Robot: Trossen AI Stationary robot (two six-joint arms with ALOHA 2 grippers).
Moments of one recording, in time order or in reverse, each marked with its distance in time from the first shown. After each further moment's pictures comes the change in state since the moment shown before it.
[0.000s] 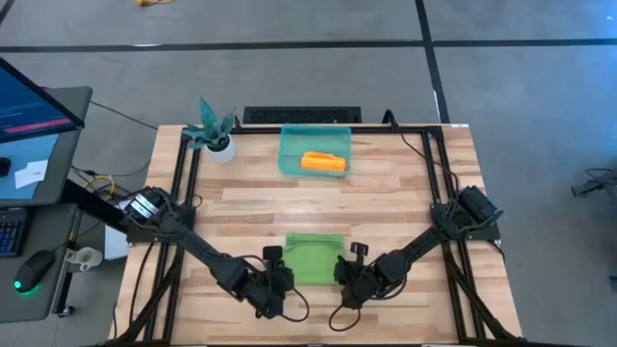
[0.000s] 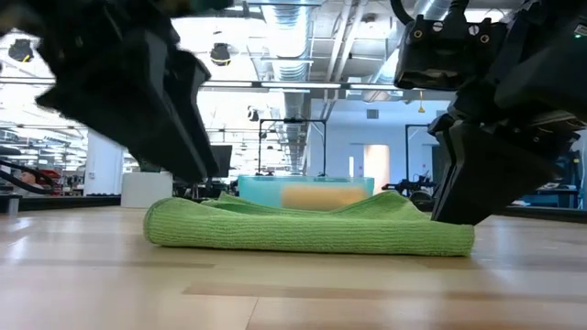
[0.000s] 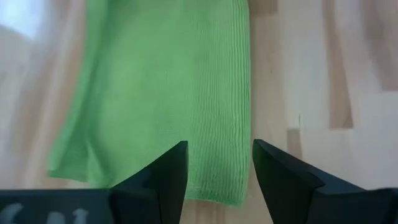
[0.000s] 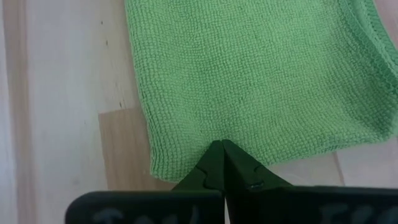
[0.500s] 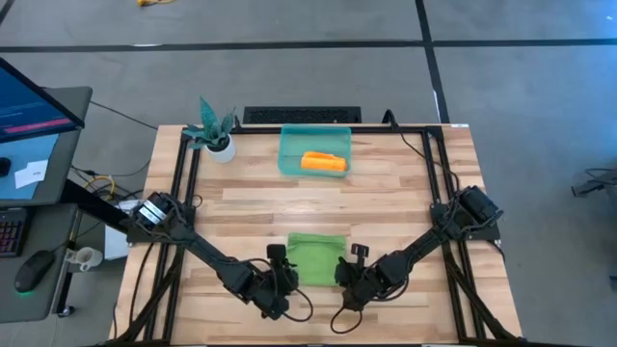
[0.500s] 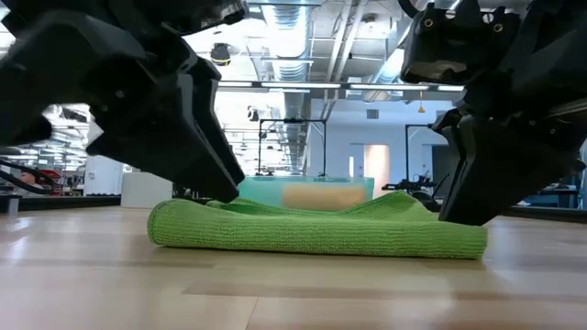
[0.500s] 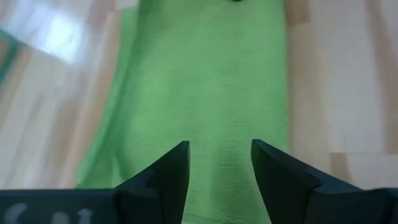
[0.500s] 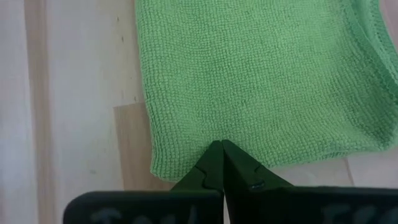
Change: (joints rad) left arm -0.003 0.067 0.000 0.074 -0.149 0.066; right arm 0.010 -0.009 0.000 0.002 0.000 0.000
